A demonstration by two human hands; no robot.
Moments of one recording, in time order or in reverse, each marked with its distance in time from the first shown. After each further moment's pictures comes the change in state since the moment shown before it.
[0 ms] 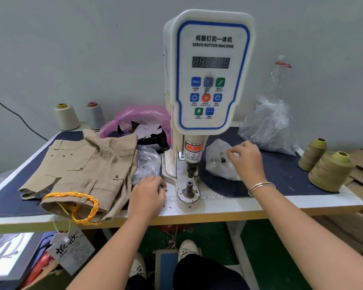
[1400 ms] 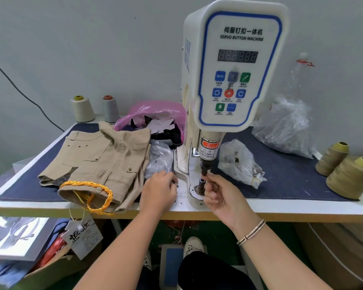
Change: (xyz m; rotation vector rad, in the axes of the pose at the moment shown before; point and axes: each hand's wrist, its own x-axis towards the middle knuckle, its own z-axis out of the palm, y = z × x) left_hand -0.001 0.000 0.000 0.007 -0.005 -0.001; right_hand -0.089 -0.089 0.008 1.533 -0.554 1.030
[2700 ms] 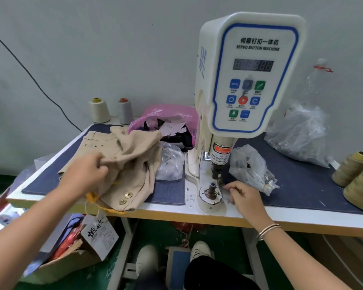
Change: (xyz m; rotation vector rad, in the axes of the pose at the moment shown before) left_hand 0.001 -0.094 -0.168 0.107 -0.012 -0.406; right_hand 0.047 -0.009 -0.071 -1.262 0.096 -0.687
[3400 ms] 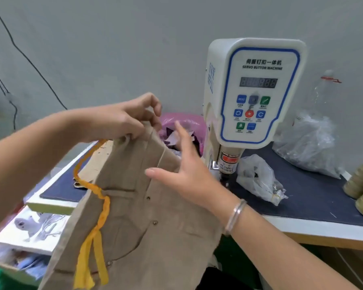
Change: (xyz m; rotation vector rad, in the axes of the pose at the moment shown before) left_hand -0.007 0.122 -0.130 -0.555 -0.647 0.458; right_hand -0.021 -0.219 0.025 0.195 -0.373 -0.339
